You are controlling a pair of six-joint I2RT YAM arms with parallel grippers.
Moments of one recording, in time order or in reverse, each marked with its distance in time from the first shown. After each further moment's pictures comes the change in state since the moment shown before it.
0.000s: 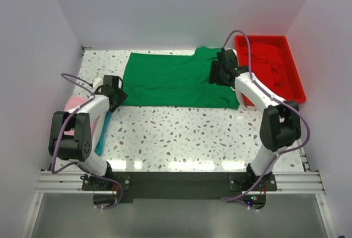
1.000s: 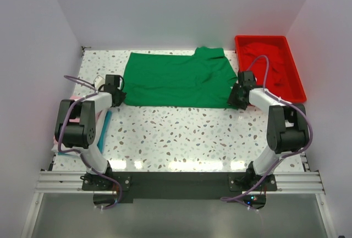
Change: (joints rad) left arm 0.020 0.182 0.035 0.174 0.024 -0.071; right arm -0.241 -0.106 -0.463 0.130 -0.137 0.124
